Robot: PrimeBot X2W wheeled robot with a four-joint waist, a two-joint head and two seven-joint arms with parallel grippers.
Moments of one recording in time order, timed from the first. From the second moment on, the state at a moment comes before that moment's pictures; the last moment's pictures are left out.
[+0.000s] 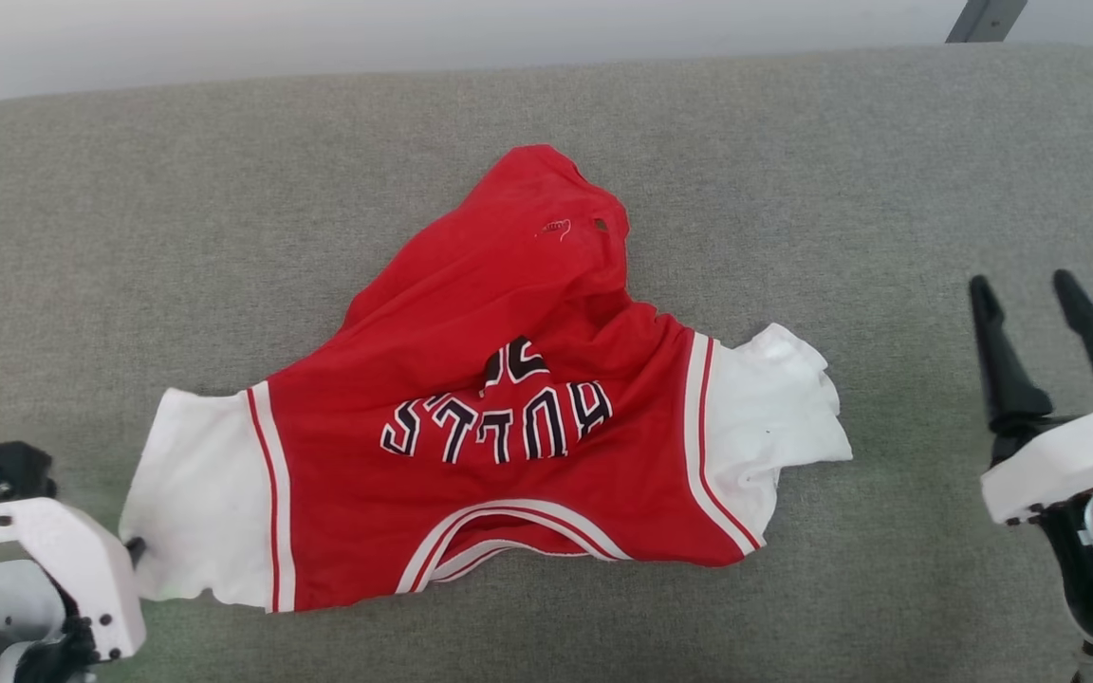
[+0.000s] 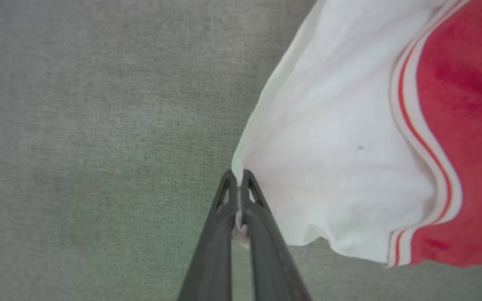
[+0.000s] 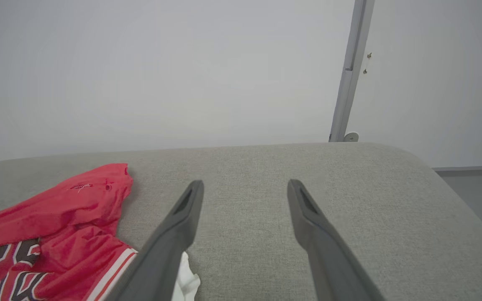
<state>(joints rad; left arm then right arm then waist) -0.12 0.66 -0.21 0.19 -0.79 0.13 0.57 -0.18 -0.17 -0.13 -0.10 0.31 0.13 0.19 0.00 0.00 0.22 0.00</state>
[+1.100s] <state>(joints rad) -0.48 0.60 -0.40 0.55 -0.80 -0.08 0.80 -0.23 -0.33 0.10 -0.03 0.50 0.13 0.81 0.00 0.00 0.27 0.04</state>
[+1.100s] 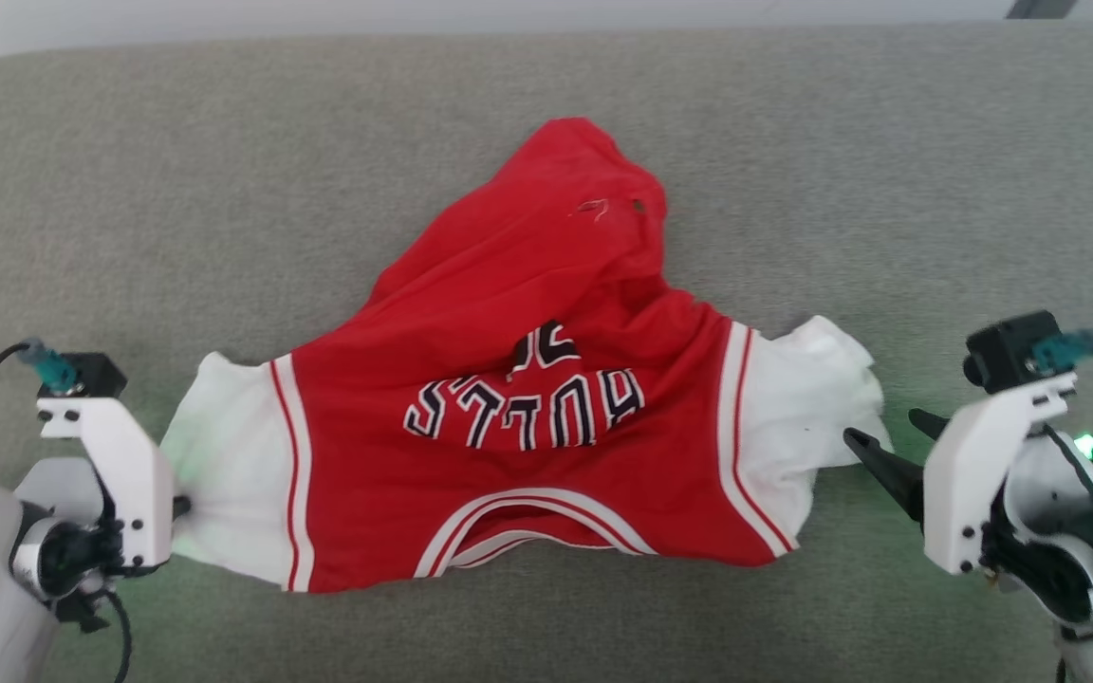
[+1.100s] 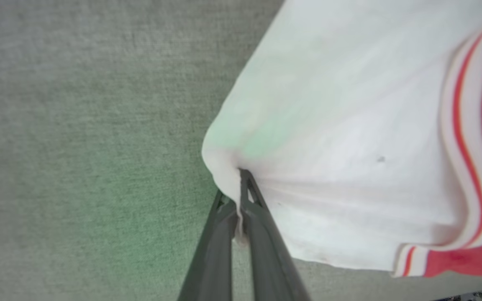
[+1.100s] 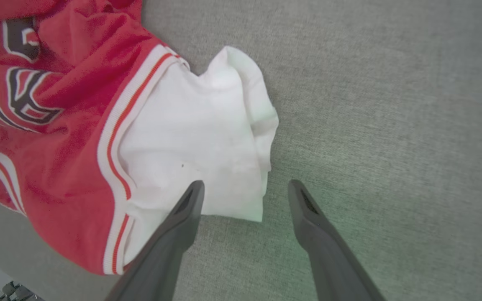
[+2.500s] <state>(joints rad) -0.77 0.71 -0.29 0.08 -0.90 0.08 0.97 -0.70 -0.27 0.01 0.09 0.77 0.13 0.97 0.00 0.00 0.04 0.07</state>
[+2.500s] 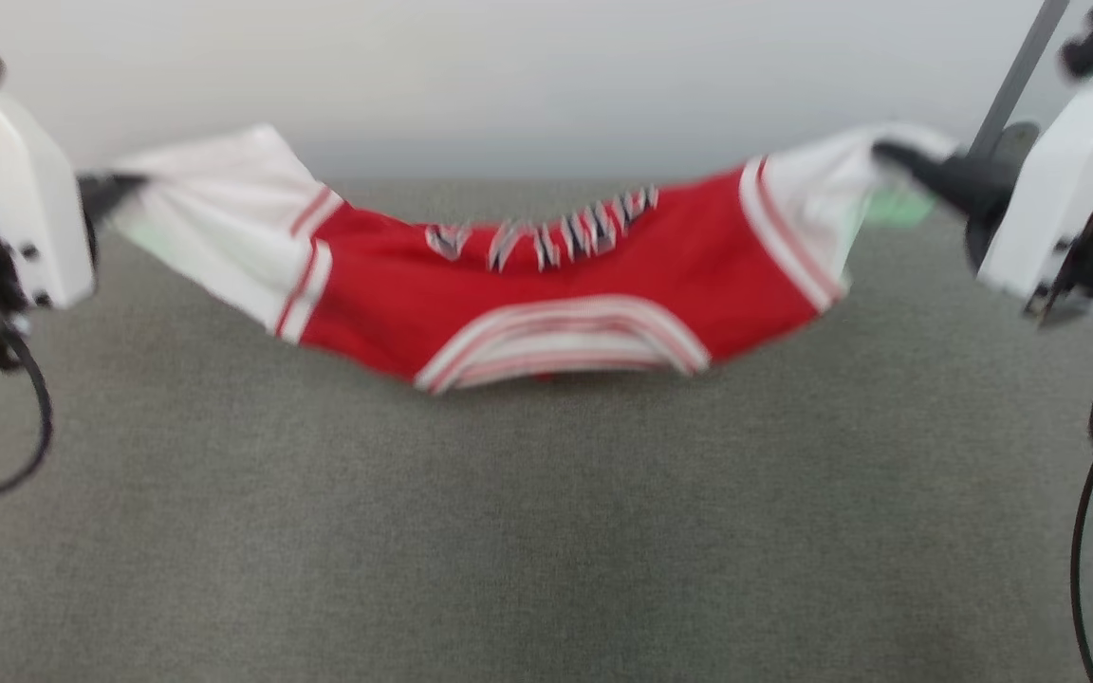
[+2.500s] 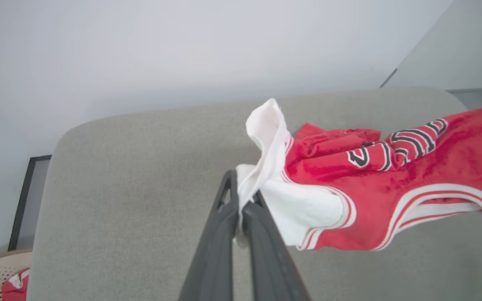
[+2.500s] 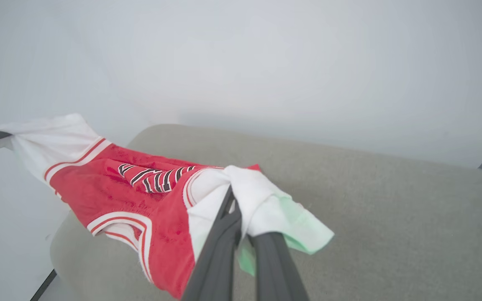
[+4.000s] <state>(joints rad) -1.57 0.49 -0.33 0.62 -0.66 -0.12 0.17 -1.50 -0.13 0.07 0.69 0.21 0.13 0.01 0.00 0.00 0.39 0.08</state>
